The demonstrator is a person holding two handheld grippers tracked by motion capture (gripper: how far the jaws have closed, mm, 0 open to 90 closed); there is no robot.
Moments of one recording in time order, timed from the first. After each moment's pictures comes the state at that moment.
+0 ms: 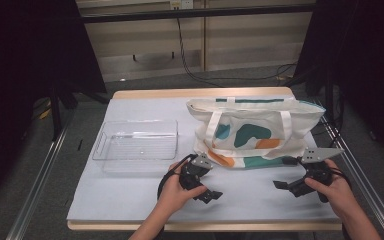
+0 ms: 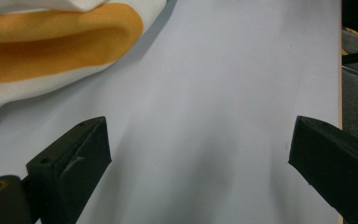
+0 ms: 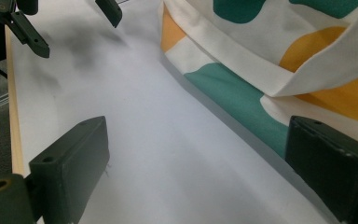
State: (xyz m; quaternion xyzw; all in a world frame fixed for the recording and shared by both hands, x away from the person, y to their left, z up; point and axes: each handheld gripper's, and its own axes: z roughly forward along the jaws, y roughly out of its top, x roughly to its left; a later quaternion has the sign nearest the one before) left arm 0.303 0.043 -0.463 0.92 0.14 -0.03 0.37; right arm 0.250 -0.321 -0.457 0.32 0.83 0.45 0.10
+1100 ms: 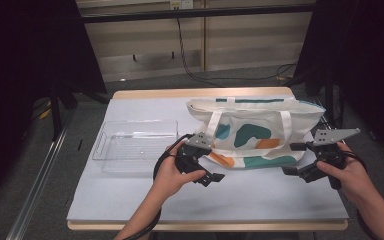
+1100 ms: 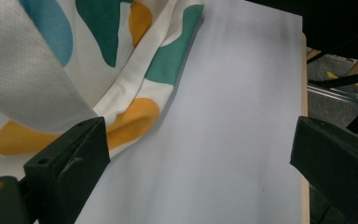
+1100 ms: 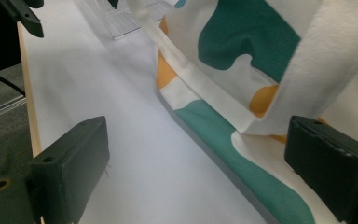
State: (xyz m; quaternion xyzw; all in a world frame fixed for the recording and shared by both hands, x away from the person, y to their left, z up) left arm 0.319 0.045 -0.398 0.89 0.12 -0.02 0.43; right arm 0.264 -0.335 -0.402 0.32 0.83 0.46 0.10
